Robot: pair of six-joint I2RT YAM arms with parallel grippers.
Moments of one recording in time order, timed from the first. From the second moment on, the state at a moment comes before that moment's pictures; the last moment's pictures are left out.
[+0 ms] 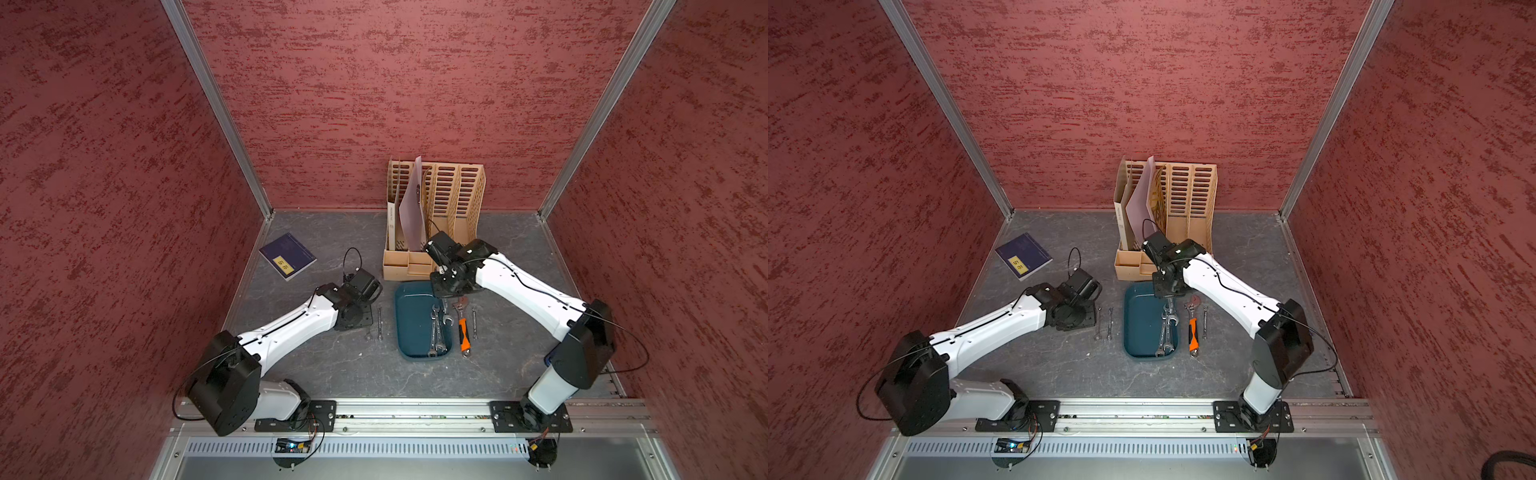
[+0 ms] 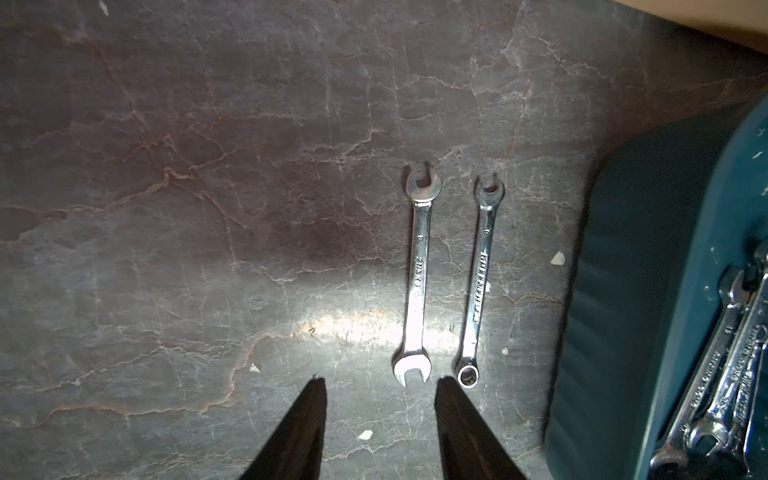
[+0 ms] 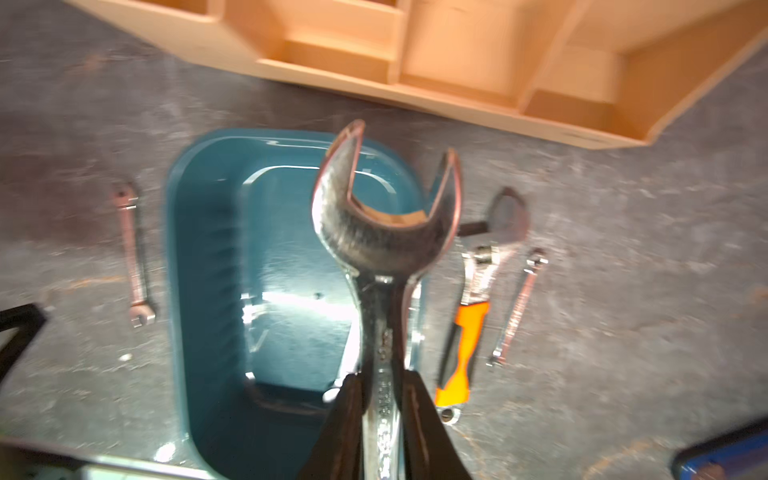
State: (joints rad) left arm -0.64 1.36 0.89 -0.82 -0.14 -0.79; right arm 0.64 1.66 1.48 -1.15 0.10 0.53
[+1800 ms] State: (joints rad) left arm -0.67 1.47 0.98 -0.83 -0.13 -0.79; right arm 0.16 1.64 0.92 -0.82 -0.03 0.47
